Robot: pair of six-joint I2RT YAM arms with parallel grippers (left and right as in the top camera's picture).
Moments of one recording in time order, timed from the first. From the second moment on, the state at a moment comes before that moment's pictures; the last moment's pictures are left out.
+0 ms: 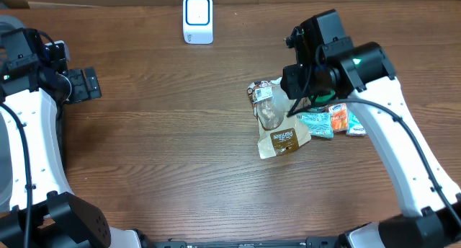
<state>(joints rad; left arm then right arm) 0.37 1.63 1.53 -0.99 -0.01 0.08 0.36 1.63 1.70 -1.21 -0.07 0.13</state>
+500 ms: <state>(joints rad) 0.37 1.63 1.53 -0.99 -0.01 0.08 0.37 1.48 1.70 -1.21 -0.17 0.12</state>
